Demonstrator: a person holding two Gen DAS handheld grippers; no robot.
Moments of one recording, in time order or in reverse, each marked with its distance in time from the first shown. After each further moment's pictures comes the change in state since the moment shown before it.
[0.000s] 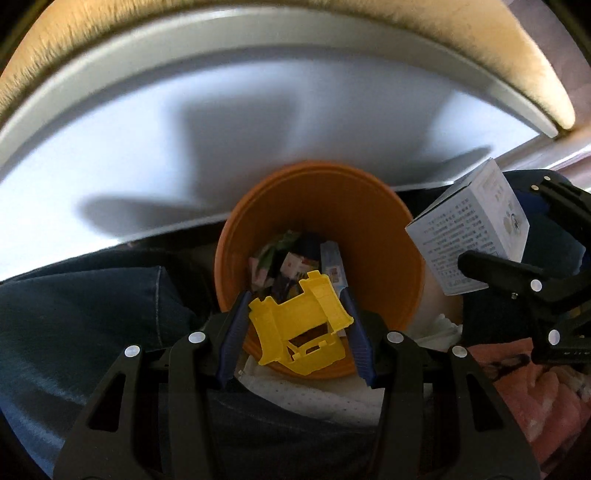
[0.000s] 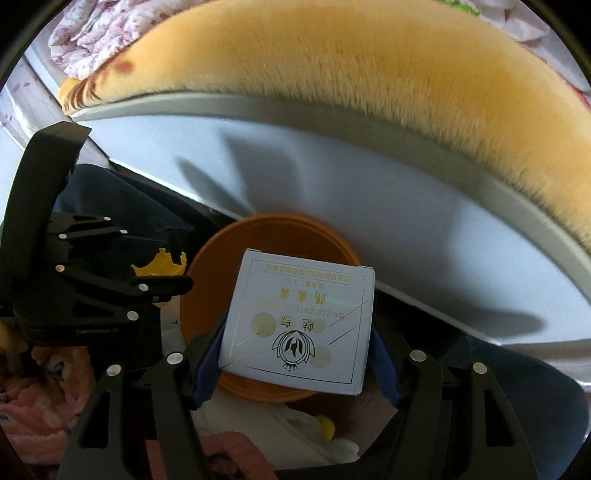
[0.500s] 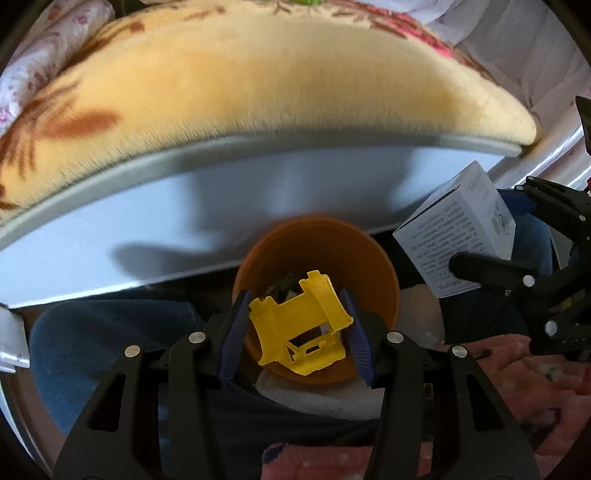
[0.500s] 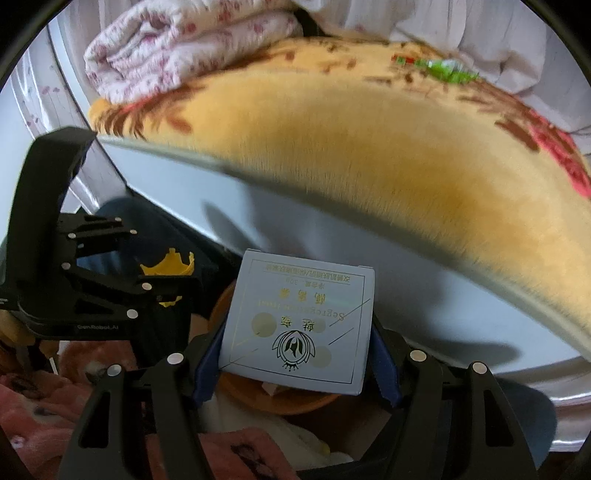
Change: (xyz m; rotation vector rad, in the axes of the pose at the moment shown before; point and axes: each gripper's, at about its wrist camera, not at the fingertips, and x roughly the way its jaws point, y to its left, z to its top) left arm -0.074 -0.012 -0.009 0.063 -0.197 0.021; right arm -0.069 0.021 -0.001 -0.056 -0.170 -0.014
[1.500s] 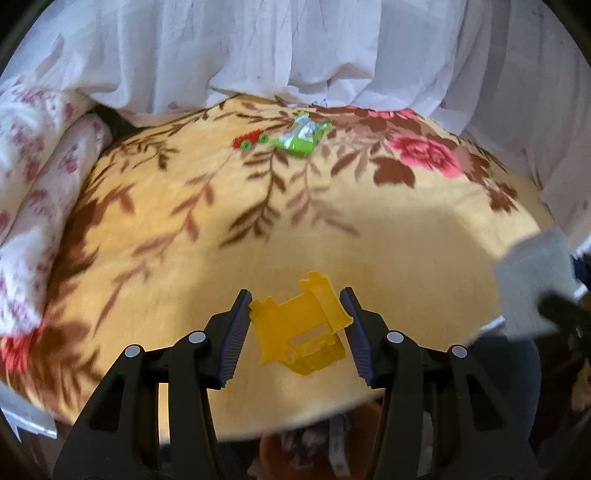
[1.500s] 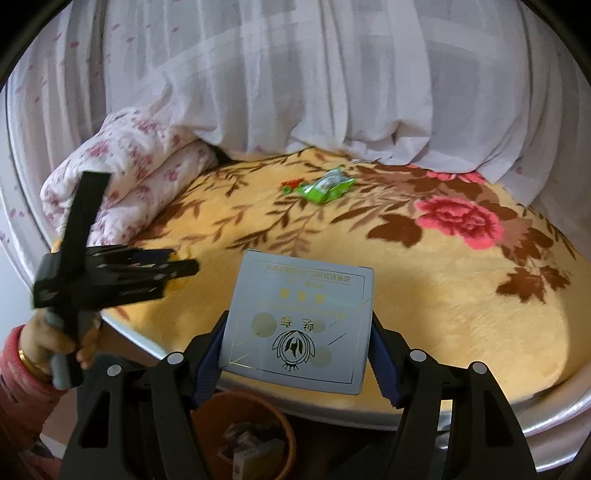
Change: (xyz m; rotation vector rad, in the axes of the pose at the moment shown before) left arm -0.068 -0.028 0.175 0.058 -0.318 0.078; right arm -0.126 -0.109 0.065 0.213 -0.400 -0.129
